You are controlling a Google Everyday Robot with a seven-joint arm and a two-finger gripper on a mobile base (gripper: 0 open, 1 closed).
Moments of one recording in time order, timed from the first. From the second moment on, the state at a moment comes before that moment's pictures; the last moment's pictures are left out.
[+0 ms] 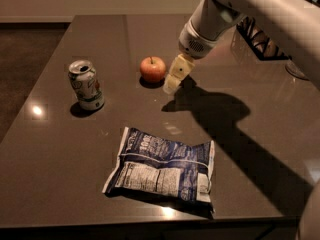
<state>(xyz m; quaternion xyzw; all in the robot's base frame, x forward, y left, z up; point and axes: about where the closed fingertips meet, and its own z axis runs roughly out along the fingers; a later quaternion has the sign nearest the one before) 0.636 -0.067 0.887 -0.57 0.78 0.09 0.23</state>
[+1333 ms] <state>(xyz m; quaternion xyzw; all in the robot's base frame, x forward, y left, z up) 0.680 -0.020 0.861 -0.56 0.79 0.11 0.23</state>
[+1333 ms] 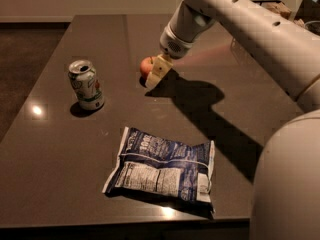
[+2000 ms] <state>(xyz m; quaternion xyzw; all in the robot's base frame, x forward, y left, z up) 0.679 -0.013 0.870 -0.57 0.78 0.12 0.23</state>
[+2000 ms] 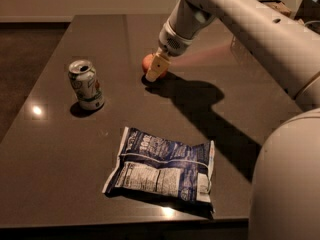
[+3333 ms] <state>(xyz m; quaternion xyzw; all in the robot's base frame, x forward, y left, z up) 0.514 -0.052 0.882 -0.65 0.72 0.16 0.20</state>
